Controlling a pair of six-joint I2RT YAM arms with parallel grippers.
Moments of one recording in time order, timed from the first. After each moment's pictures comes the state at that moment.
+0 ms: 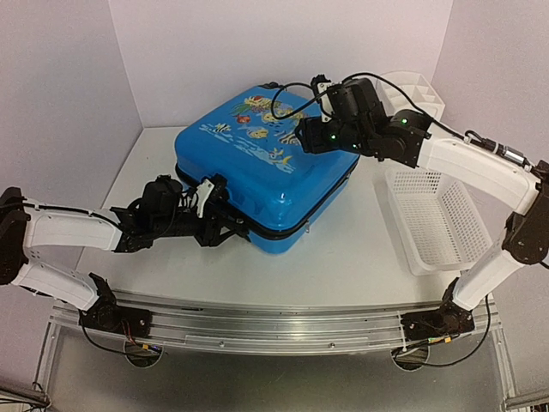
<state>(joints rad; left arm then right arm) -0.83 1.30 0.48 0.32 0.26 -0.19 0.92 1.58 1.49 -0.45 0.41 0.32</state>
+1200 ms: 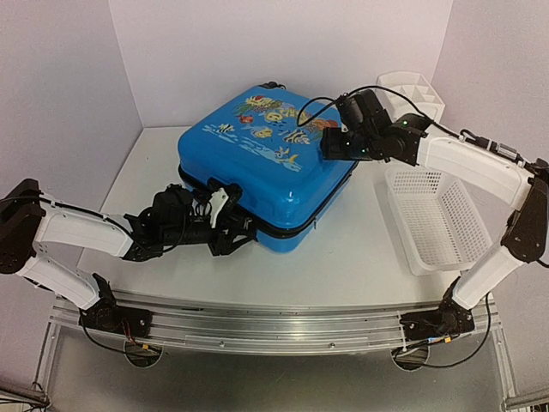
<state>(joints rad) -0.94 1.40 0.47 0.53 0.23 -0.10 0.79 1.59 1.41 -0.57 0.42 0.52</state>
